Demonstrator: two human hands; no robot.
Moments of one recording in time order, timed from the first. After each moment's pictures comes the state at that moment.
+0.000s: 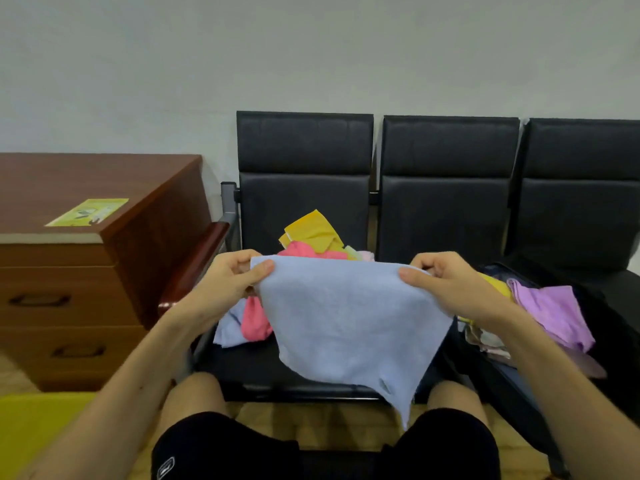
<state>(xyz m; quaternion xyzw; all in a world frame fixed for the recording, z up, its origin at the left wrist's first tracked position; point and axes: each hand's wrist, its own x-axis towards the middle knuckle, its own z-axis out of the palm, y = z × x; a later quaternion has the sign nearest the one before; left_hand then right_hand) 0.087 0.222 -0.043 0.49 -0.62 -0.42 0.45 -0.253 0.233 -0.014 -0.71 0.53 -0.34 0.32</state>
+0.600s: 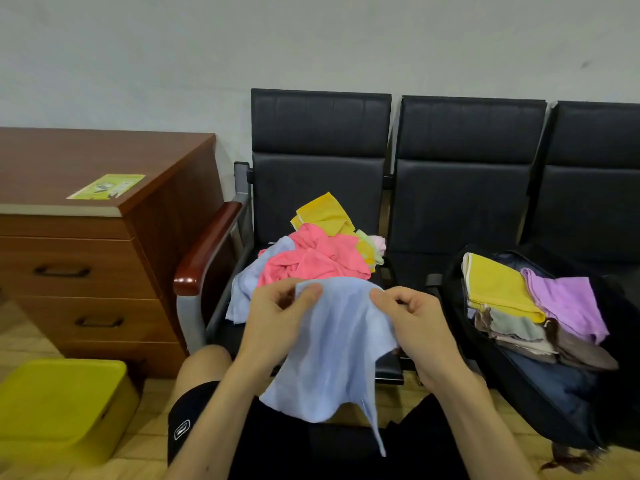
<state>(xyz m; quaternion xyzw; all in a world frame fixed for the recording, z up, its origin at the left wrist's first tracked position) 0.024 0.289 -0.090 0.50 -0.56 -0.34 0.57 -0.175 0.295 -0.071 -0.54 0.51 -0.50 0.45</state>
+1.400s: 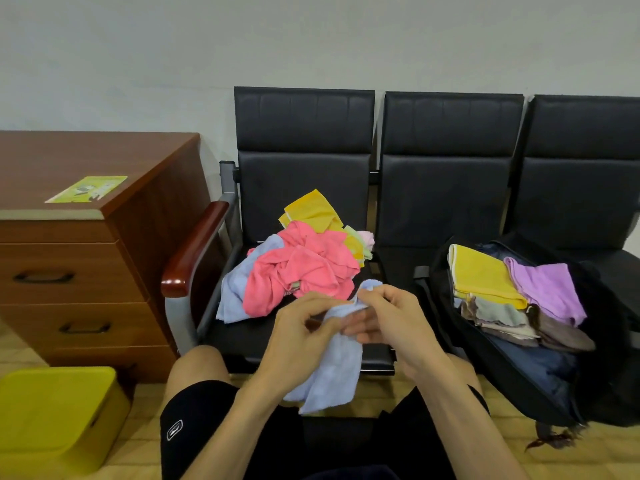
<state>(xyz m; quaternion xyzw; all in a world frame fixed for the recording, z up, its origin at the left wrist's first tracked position) -0.008 0.306 -0.102 0.44 -0.67 -0.33 0.49 -0.167 0.302 -0.066 -0.48 0.54 -0.46 0.52</state>
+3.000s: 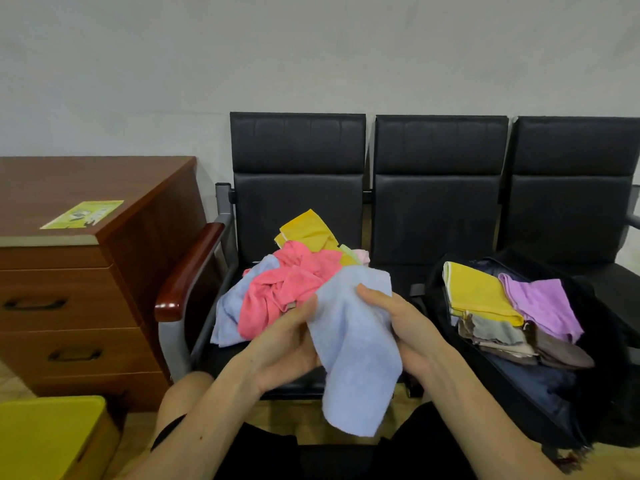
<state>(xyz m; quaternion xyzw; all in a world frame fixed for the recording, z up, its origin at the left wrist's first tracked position) -0.007 0.278 -0.077 0.30 -0.33 -0.77 0.45 -0.183 0.271 -0.055 -0.31 0.42 -0.47 0.71</state>
